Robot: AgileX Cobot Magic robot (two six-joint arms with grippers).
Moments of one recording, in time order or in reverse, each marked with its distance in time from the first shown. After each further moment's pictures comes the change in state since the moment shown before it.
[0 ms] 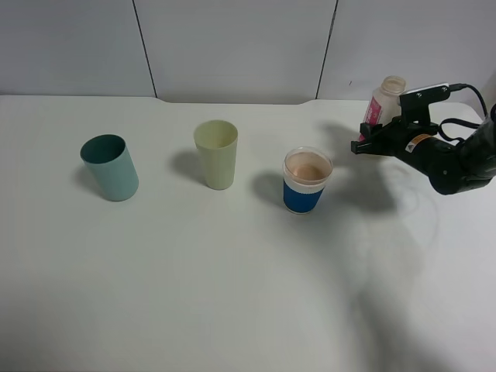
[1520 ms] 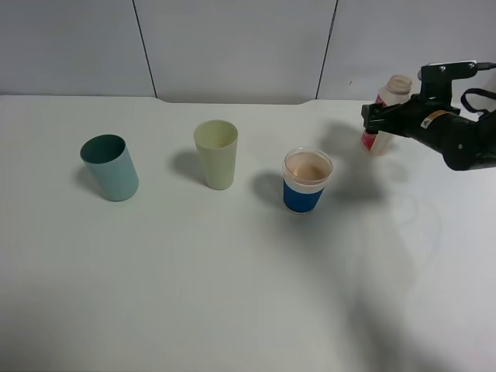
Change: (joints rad) left arm 0.000 0.000 0.000 0.000 0.000 0.000; right arm 0.004 -0.128 0.001 0.110 0.131 0.054
